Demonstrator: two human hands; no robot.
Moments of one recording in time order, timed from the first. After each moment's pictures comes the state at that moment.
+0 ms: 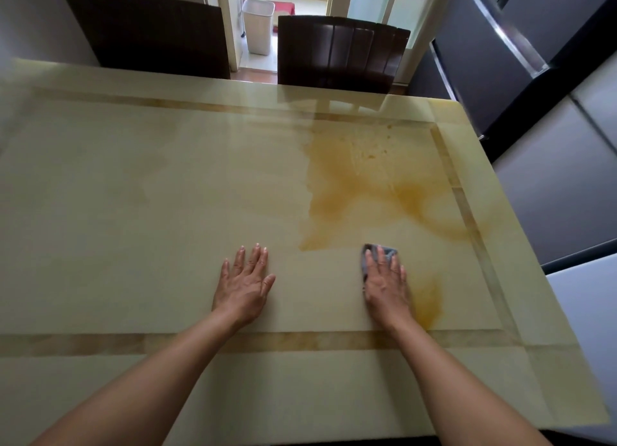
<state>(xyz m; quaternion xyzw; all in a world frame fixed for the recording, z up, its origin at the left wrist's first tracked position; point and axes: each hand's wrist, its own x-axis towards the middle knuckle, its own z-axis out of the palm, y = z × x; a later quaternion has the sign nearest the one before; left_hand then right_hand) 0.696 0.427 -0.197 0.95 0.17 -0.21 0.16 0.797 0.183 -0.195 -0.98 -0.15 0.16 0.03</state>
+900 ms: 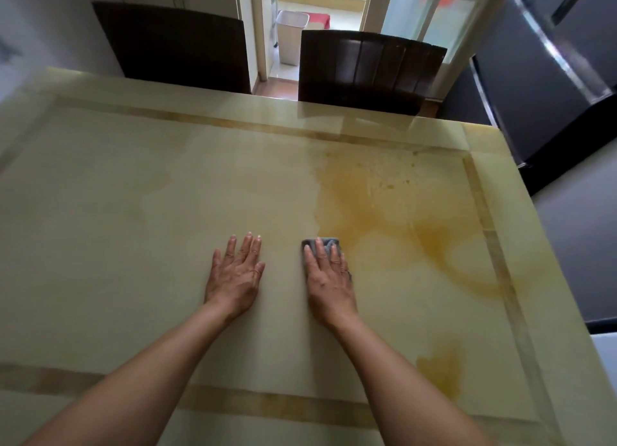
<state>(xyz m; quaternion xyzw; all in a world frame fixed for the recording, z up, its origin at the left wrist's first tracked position) 0.776 0.456 -0.202 0.95 0.25 -0.13 0.15 0.856 0.295 -0.205 -0.93 -0.32 0.15 0.08</state>
